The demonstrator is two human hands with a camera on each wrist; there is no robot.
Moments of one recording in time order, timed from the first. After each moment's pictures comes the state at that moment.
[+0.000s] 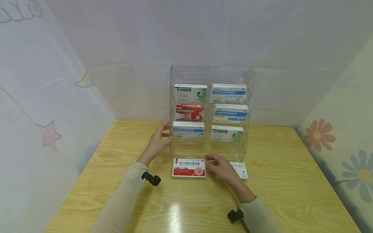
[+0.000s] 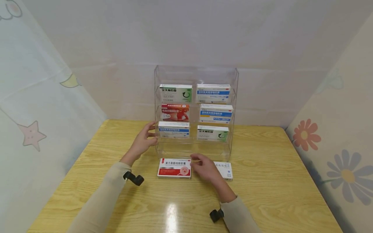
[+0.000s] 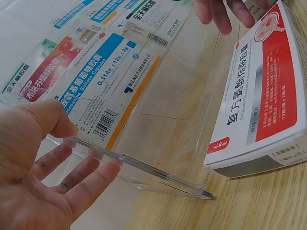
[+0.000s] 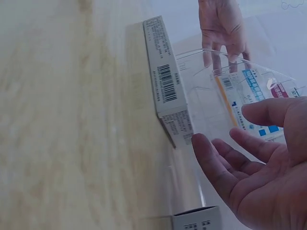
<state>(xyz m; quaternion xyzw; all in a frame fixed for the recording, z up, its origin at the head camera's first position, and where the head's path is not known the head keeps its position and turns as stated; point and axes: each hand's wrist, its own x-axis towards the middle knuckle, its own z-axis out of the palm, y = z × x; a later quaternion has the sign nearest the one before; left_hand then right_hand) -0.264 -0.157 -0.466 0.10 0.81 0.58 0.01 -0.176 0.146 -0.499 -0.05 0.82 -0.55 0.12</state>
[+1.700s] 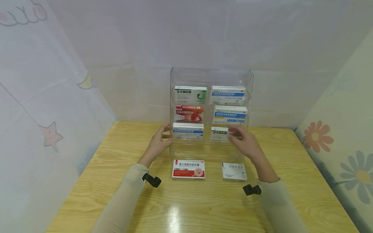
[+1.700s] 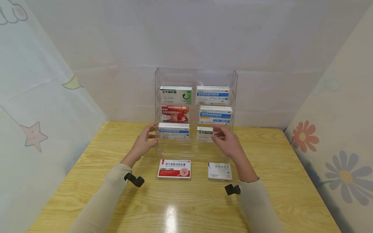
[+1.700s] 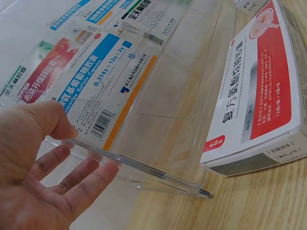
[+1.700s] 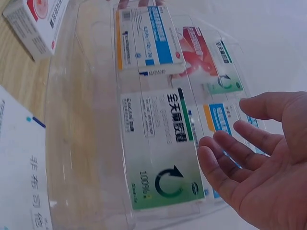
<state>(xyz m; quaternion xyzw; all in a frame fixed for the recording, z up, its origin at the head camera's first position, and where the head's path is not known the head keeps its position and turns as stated) -0.261 -0.155 -0.467 0.09 0.83 0.56 0.00 -0.211 0.216 -0.396 -0.11 0.88 -0.46 -0.02</state>
